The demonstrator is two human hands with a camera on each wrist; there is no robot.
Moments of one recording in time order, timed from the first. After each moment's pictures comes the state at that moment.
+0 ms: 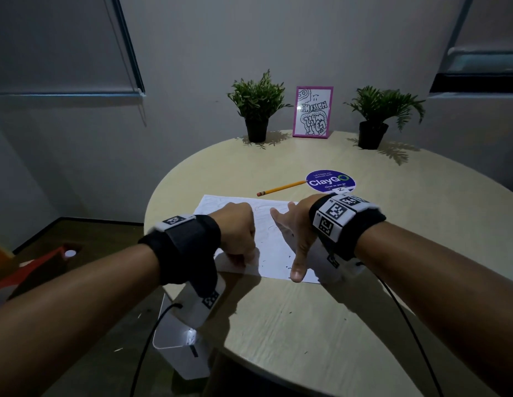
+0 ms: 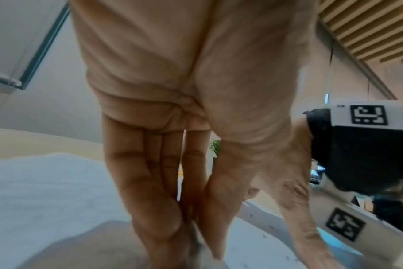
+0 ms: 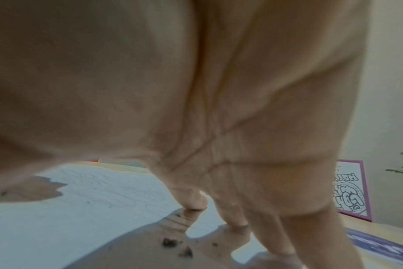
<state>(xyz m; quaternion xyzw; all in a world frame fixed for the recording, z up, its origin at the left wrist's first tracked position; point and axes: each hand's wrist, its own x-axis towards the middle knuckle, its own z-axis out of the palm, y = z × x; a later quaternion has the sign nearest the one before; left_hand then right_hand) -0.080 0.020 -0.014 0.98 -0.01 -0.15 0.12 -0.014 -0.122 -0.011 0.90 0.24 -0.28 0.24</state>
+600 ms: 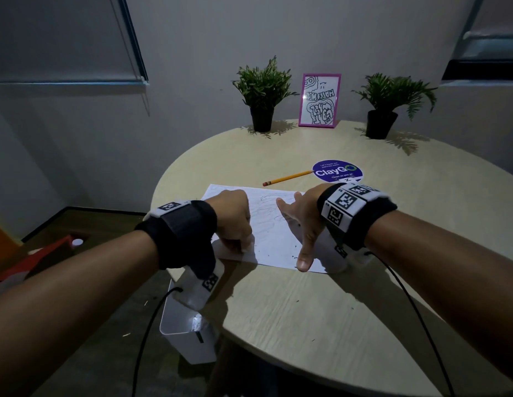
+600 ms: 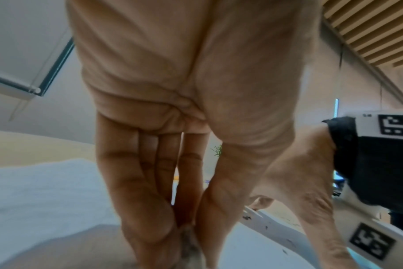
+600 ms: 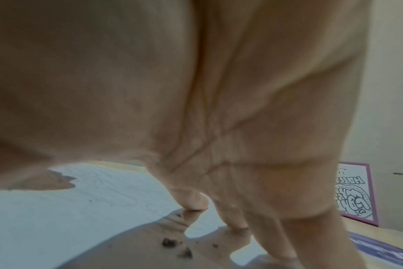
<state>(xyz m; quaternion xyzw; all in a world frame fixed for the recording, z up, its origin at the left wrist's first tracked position) -0.080 0.036 -0.013 0.98 0.01 -0.15 0.14 -0.010 -0.121 -0.014 0.90 0.24 -0.29 0.23</state>
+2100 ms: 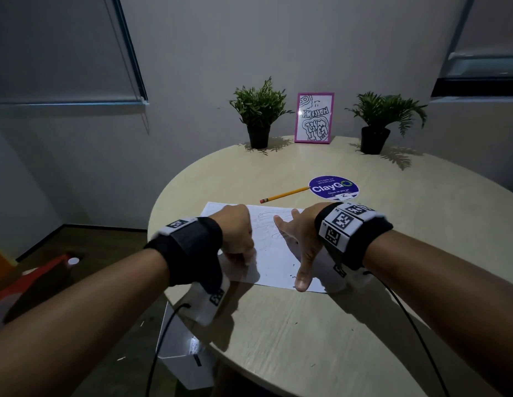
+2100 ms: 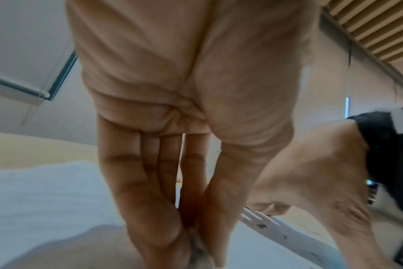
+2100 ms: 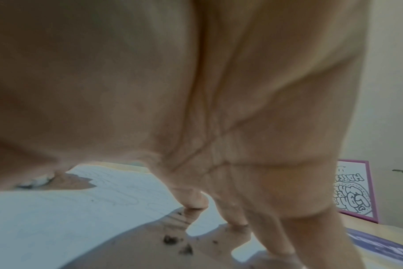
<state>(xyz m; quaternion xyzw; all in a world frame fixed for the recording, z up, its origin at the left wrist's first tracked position) -0.060 0.033 -0.020 0.98 0.01 -0.13 0.11 -0.011 -0.123 -0.014 0.90 0.23 -0.29 0.23</state>
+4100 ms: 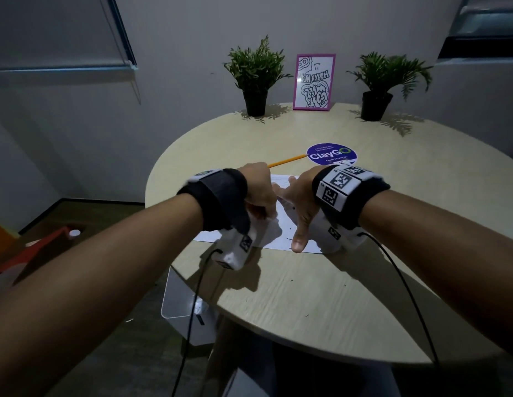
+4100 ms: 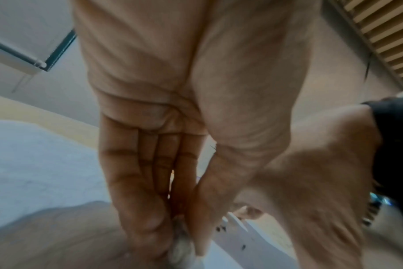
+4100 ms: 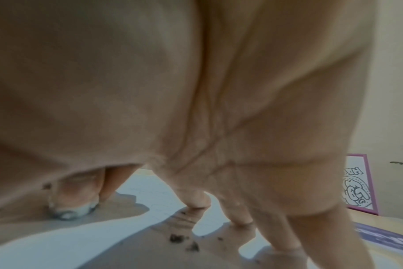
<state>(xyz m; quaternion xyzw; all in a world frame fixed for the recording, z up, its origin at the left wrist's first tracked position) -0.041 0.000 -0.016 0.98 0.01 -0.14 0.15 -0.013 -0.122 -0.014 0.90 0.23 -0.28 0.24</state>
